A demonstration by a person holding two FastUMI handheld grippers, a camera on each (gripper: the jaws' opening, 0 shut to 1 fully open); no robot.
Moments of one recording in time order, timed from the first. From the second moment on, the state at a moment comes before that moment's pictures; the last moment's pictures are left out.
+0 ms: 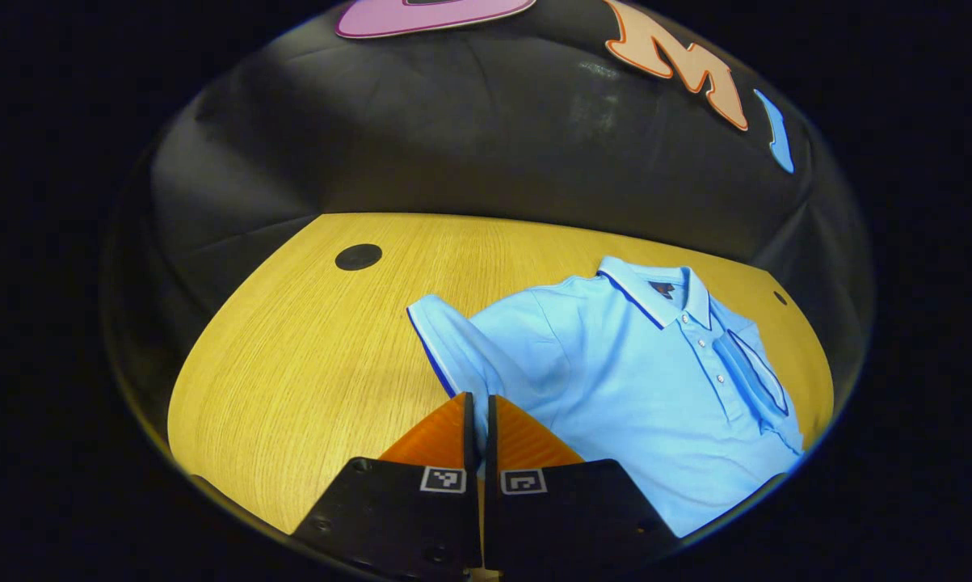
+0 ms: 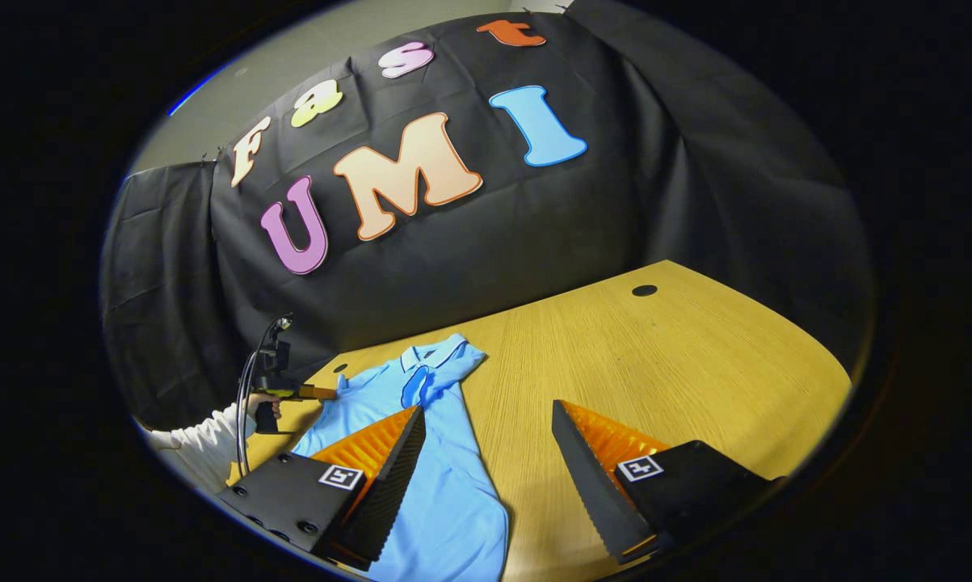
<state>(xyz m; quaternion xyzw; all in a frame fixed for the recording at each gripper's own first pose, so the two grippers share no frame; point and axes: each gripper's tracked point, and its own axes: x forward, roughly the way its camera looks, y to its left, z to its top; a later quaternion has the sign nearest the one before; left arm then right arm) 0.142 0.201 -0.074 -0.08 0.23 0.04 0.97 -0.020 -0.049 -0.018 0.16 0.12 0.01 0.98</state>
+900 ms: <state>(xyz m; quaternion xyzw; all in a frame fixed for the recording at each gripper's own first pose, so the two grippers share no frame) 0.155 -0.033 0.013 -0.01 0.16 -0.17 0.97 -0.028 -0.019 -0.055 0.14 0.16 0.03 0.98</state>
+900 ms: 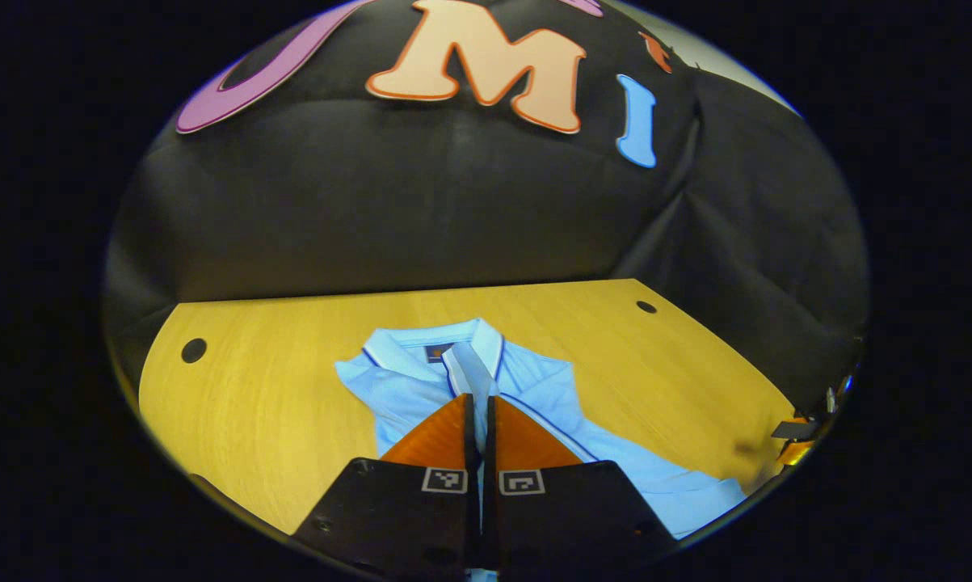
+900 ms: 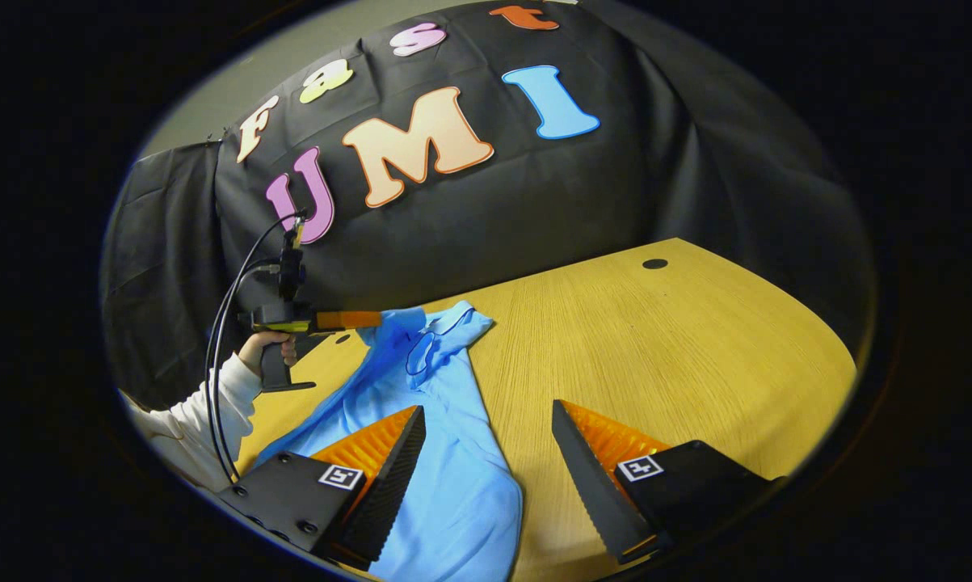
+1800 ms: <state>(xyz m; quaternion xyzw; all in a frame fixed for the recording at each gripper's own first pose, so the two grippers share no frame) -0.021 -0.020 -0.006 0.04 0.14 -0.10 0.98 -0.070 0.019 -0.089 0.09 0.20 0.08 0.97</state>
